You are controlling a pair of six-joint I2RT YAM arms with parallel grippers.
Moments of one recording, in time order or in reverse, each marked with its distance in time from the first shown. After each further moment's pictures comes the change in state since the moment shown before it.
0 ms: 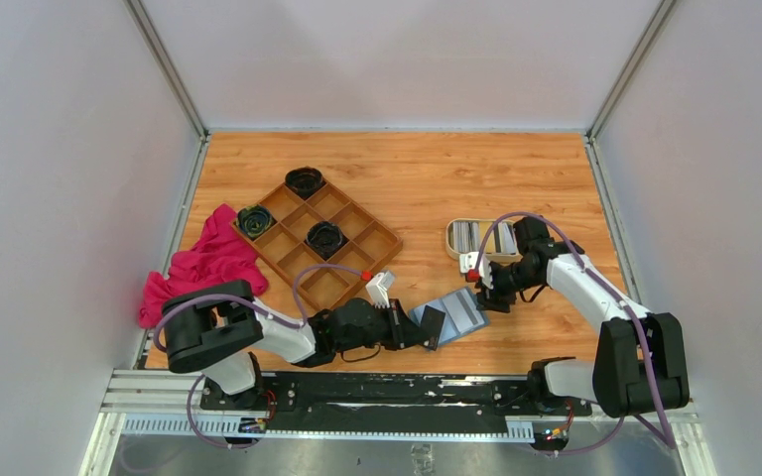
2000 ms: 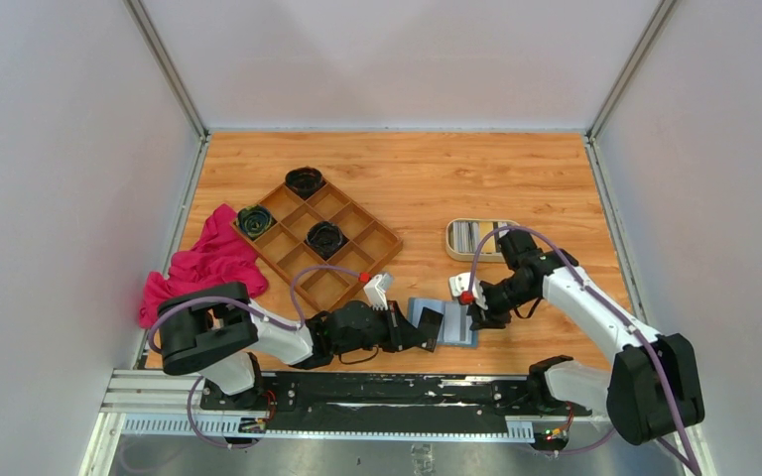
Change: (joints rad) left arm -0.014 -0.024 -0.016 -0.022 -0.024 0.007; right arm 0.157 -0.106 -0.027 -0.152 -0.029 0.015
